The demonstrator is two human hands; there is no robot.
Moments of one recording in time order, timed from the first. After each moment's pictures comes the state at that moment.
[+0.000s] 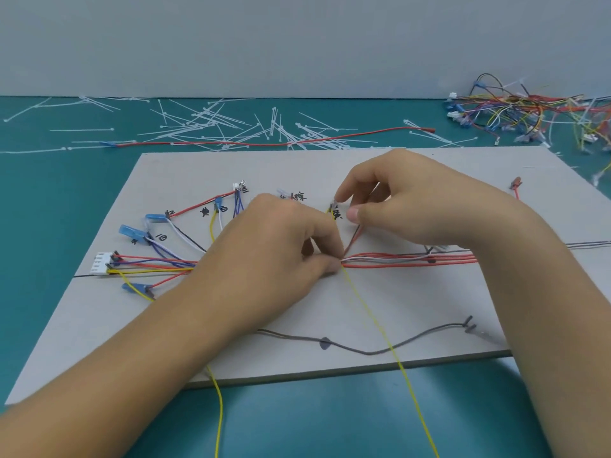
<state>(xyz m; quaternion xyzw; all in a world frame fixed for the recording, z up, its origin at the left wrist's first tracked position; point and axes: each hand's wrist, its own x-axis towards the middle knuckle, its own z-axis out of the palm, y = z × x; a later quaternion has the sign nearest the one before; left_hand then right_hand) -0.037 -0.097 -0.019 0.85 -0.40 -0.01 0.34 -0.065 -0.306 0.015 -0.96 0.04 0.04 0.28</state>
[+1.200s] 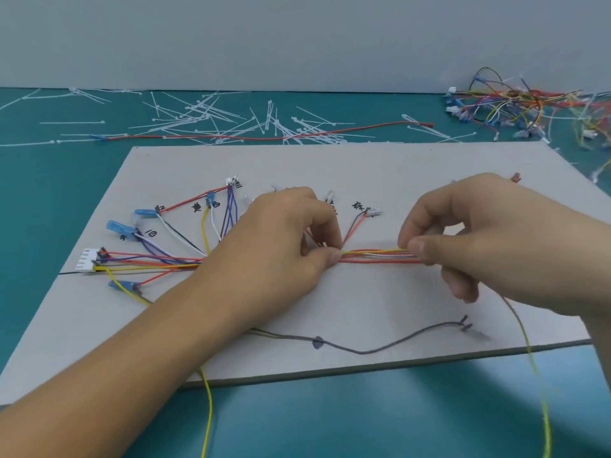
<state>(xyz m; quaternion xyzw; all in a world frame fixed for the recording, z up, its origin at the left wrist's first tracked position) -0.040 -0.108 -0.021 0.86 -0.36 -0.06 0.35 -0.142 -0.316 0.032 -0.93 0.13 0.05 0.35</state>
